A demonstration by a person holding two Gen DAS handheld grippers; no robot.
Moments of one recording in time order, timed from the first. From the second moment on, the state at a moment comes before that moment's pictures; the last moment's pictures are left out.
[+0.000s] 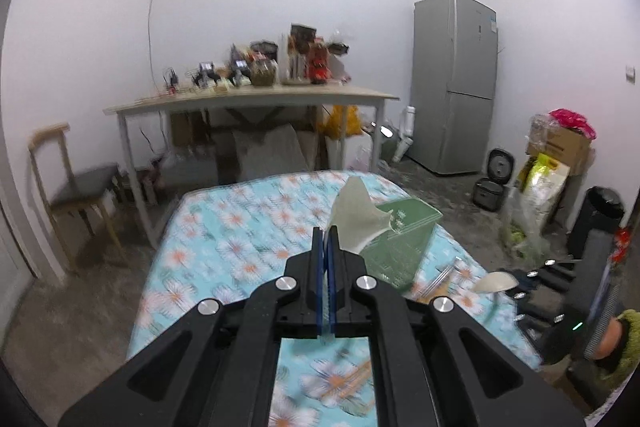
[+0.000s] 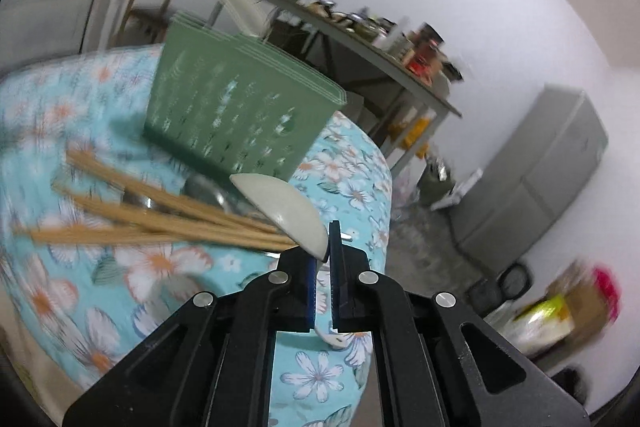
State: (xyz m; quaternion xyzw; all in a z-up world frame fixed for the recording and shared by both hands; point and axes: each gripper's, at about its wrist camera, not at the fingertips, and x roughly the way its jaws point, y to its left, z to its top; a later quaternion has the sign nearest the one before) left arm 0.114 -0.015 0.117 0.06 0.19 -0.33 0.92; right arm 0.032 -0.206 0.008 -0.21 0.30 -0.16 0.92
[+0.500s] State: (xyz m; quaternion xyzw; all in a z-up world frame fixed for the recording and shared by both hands) left arm 0.171 -0.043 0.115 0.19 0.29 -0.28 0.89; right arm 0.029 -0.233 0.025 -0.09 0.28 -0.15 0.94
